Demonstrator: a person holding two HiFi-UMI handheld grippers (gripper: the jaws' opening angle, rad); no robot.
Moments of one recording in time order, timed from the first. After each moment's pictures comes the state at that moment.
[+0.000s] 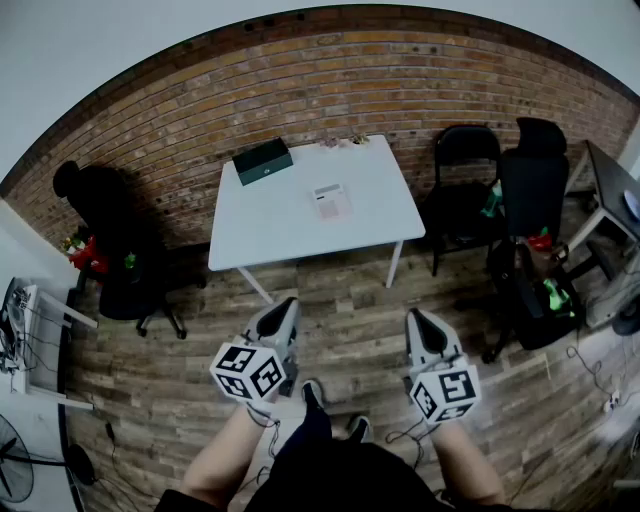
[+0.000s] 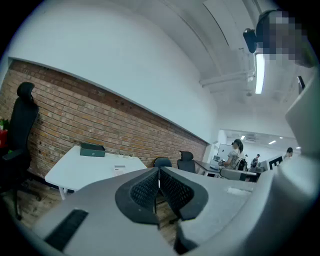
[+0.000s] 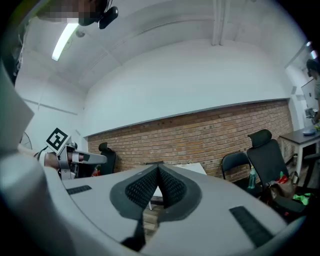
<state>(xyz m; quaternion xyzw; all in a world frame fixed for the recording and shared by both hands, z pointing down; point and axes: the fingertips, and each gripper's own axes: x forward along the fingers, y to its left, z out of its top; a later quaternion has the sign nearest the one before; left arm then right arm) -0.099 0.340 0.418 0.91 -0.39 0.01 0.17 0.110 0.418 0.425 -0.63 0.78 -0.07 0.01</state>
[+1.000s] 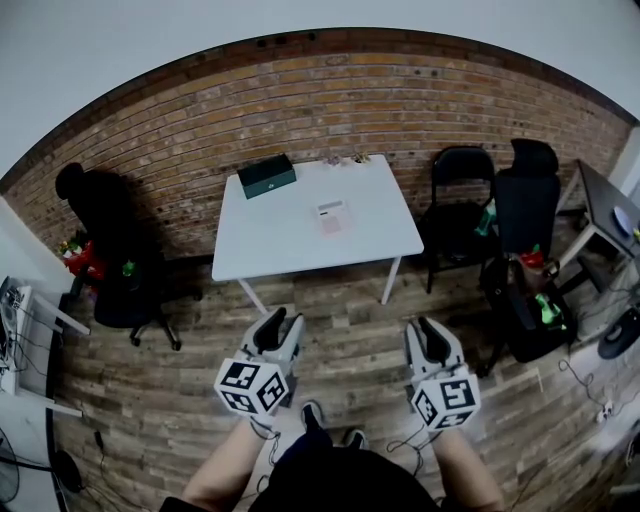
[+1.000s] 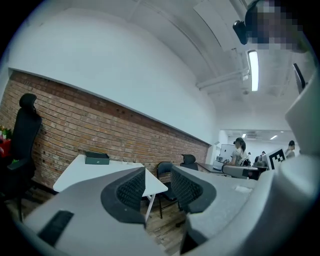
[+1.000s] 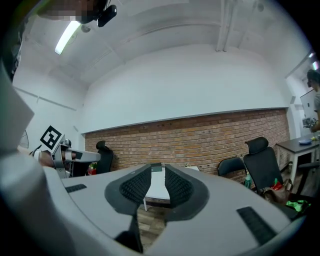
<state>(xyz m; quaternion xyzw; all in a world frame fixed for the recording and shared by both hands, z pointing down) -0.130 0.362 0.404 0.90 -0.41 -0.01 0.13 0.098 0.435 0.413 -0.64 0.76 -0.05 -0.01</state>
